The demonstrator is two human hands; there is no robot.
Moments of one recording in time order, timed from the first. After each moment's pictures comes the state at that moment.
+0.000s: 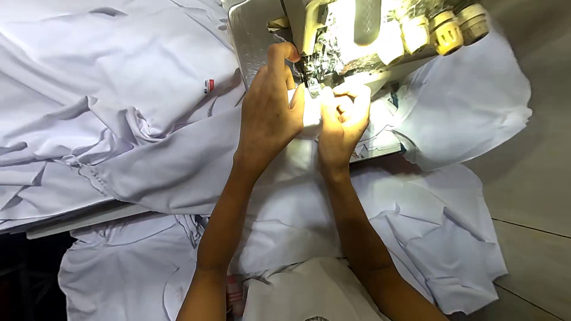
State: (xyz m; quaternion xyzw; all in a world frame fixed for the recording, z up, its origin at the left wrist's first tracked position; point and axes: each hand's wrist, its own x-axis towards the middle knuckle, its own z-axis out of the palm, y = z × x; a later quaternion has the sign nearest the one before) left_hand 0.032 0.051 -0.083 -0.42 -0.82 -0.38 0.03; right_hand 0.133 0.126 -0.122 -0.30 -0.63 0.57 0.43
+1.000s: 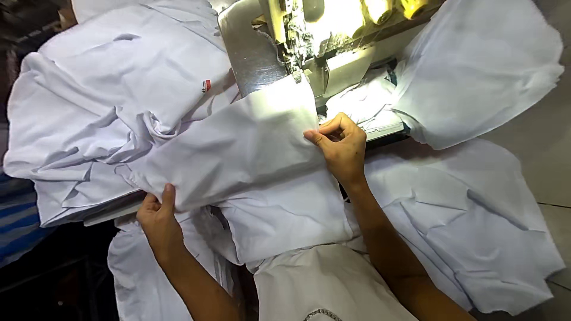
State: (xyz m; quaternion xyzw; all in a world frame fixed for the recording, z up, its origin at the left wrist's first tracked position) left_hand 0.068 -0.209 -0.137 -0.01 -0.83 -0.56 0.01; right_hand 0.211 0.131 -0.153 -0.23 -0.72 0.56 0.32
